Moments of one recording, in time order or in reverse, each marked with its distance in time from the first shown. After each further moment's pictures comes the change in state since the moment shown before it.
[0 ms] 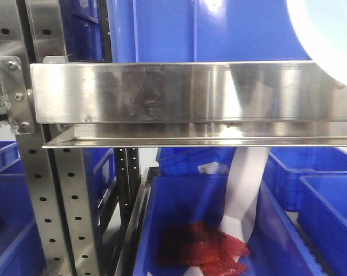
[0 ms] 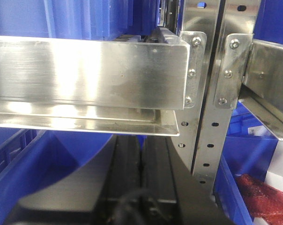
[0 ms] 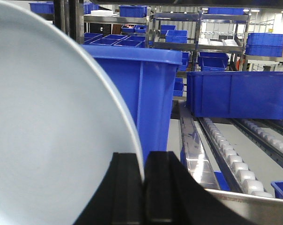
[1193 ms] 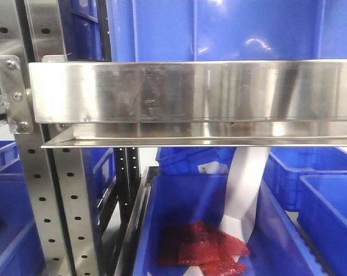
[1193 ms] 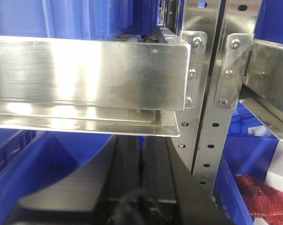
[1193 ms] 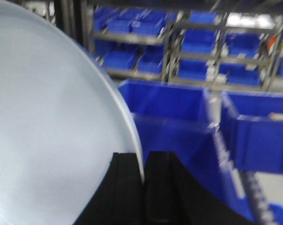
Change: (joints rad) left arm 0.000 0.000 0.000 0.000 0.000 0.000; right arm 0.085 1.229 -1.172 0.000 0.085 0.000
